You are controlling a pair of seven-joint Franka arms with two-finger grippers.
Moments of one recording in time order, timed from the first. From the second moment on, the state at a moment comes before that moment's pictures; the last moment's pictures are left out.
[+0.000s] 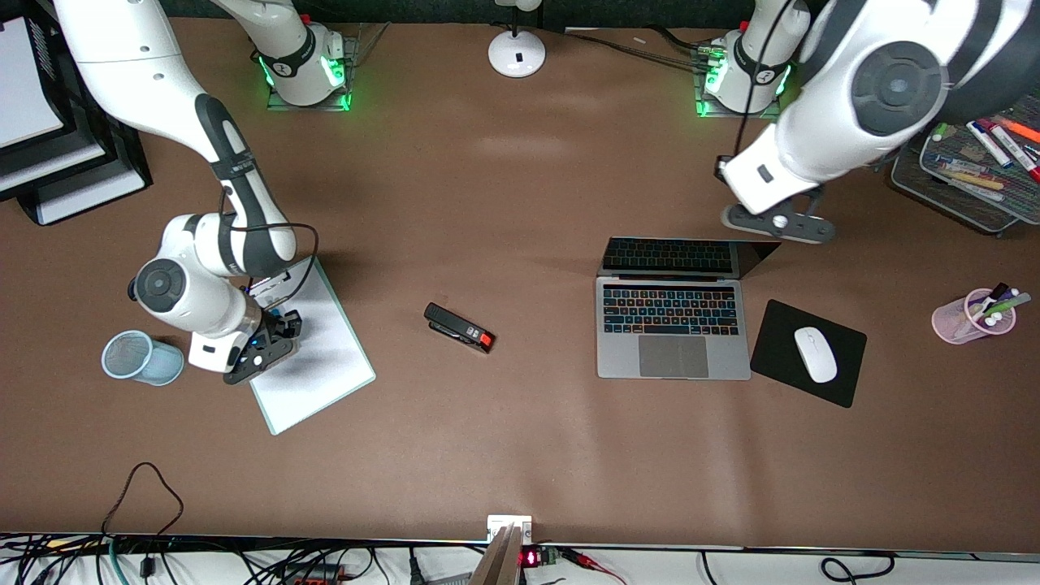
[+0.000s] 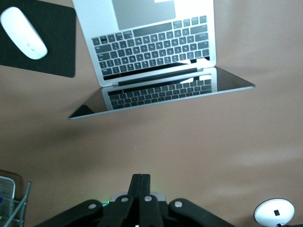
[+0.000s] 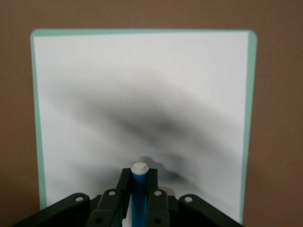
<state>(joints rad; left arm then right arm) -0.01 0.14 -0.38 -1.62 -0.02 1.44 -0.21 0.14 0.60 -0.05 -1.76 0.08 2.38 -0.52</state>
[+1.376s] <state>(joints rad) -0.01 0.06 -0.42 -2.27 -0.02 2.35 -0.23 -0.21 0.43 -0.06 -1.54 0.52 2.01 -1.66</state>
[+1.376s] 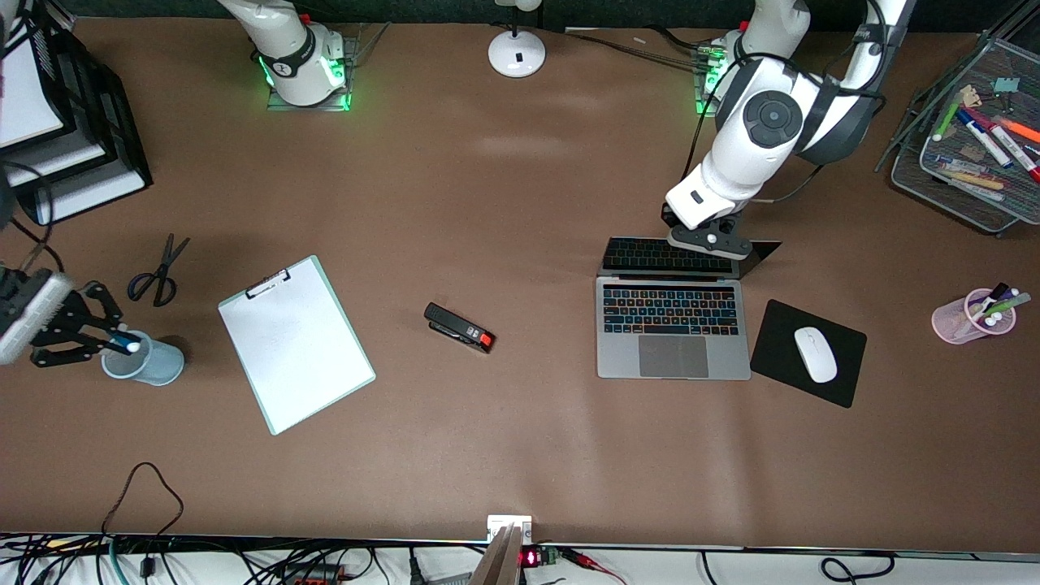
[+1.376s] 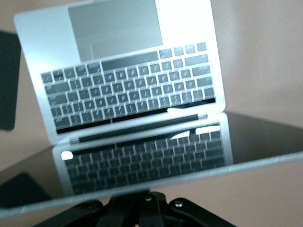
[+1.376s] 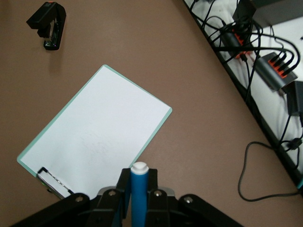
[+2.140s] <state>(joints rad) 0.06 0.26 -0.41 -2.14 0.17 2.61 -0.22 -0.34 0.59 -0.06 -1.53 0.85 1.96 -2.13</state>
